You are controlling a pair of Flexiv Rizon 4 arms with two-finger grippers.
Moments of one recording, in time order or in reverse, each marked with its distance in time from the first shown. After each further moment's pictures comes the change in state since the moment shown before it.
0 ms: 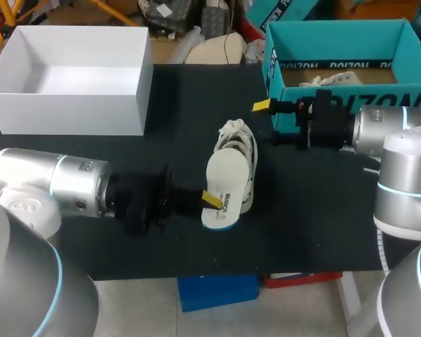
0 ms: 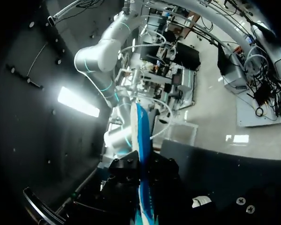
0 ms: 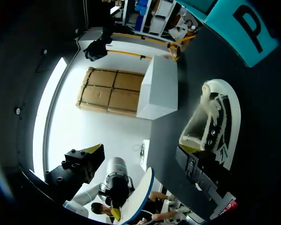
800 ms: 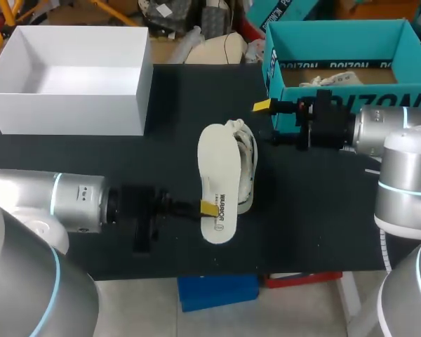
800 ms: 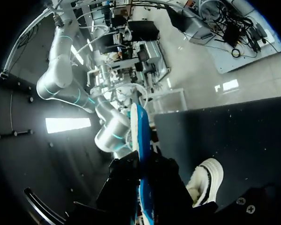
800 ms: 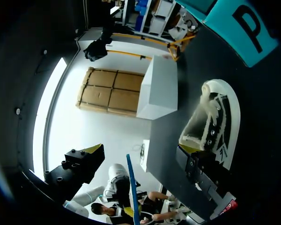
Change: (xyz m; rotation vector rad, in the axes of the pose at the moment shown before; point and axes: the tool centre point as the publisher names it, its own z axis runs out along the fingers) left arm 0.031 0.021 -0.005 -0.156 0.093 0.420; right arm 0.000 0.000 -0.001 -0.001 0.001 0.000
